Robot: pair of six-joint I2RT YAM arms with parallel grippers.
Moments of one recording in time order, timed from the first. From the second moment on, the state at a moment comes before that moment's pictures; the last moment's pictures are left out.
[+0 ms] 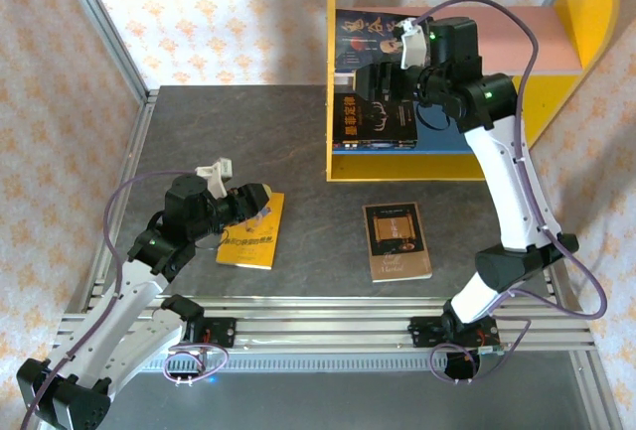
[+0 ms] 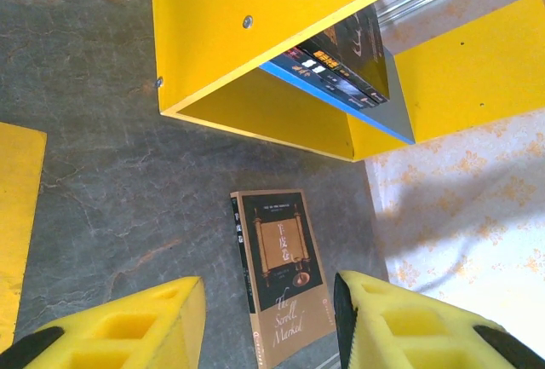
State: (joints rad) left arm -0.37 0.76 0.69 -0.35 0.34 -0.87; right arm 0.37 1.63 2.15 -1.03 -0.36 0.24
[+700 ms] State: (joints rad) left arm -0.37 0.75 0.69 -0.37 0.34 -0.85; right arm 0.37 1.66 2.18 -1.05 -0.35 0.23
